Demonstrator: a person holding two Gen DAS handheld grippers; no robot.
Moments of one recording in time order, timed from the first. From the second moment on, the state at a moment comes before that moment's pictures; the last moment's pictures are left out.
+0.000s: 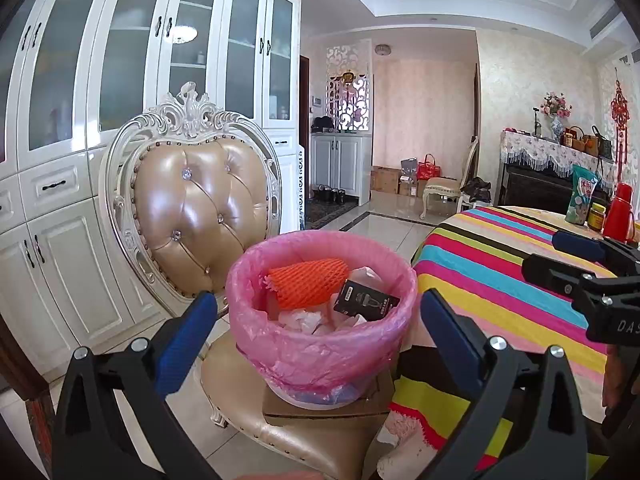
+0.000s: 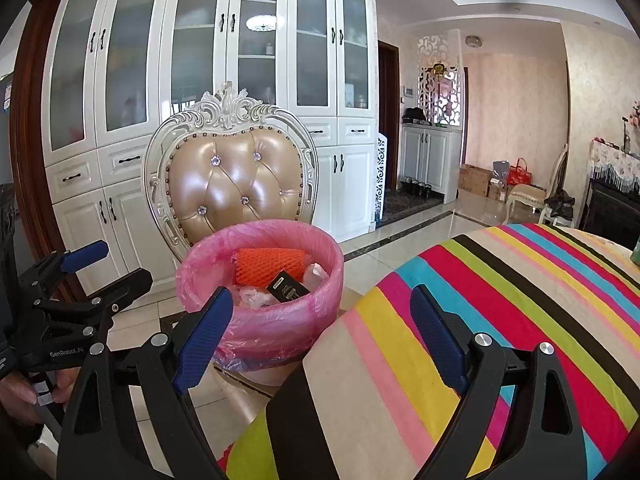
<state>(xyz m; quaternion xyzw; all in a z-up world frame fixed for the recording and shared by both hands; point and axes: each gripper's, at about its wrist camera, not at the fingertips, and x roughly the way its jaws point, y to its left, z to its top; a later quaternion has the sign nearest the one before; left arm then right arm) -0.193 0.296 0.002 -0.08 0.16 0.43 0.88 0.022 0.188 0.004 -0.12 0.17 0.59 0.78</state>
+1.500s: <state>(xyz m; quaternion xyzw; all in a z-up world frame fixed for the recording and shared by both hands) -0.196 0.291 0.008 -0.07 0.16 0.44 0.88 0.018 0.189 -0.005 -0.12 0.17 0.60 0.77</state>
